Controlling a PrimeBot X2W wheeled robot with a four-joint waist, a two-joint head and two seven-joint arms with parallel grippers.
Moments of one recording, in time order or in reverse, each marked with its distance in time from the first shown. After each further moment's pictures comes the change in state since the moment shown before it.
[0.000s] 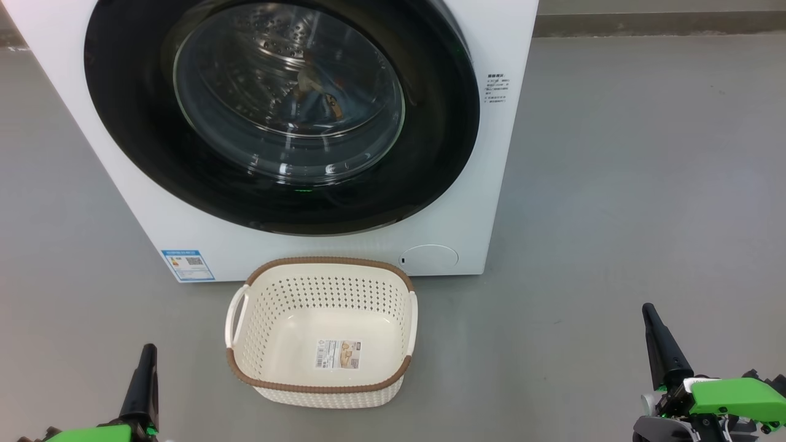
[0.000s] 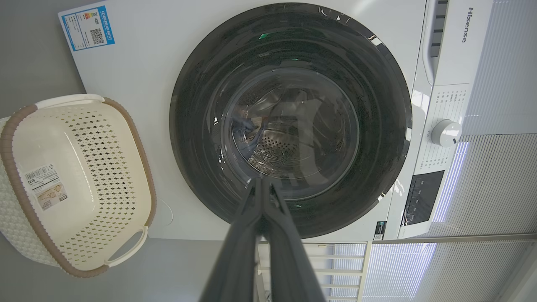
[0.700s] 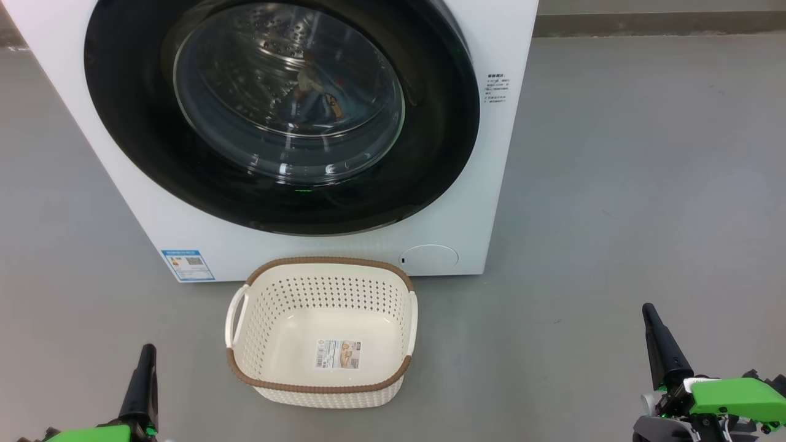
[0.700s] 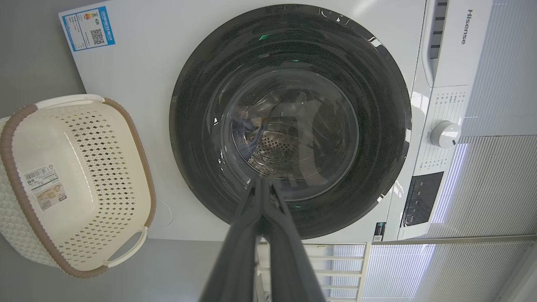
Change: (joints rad) left arm 0.000 -0.003 0.005 0.000 0.000 0.000 0.001; right arm 0.000 0.000 0.000 0.000 0.000 0.000 0.000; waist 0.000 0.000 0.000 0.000
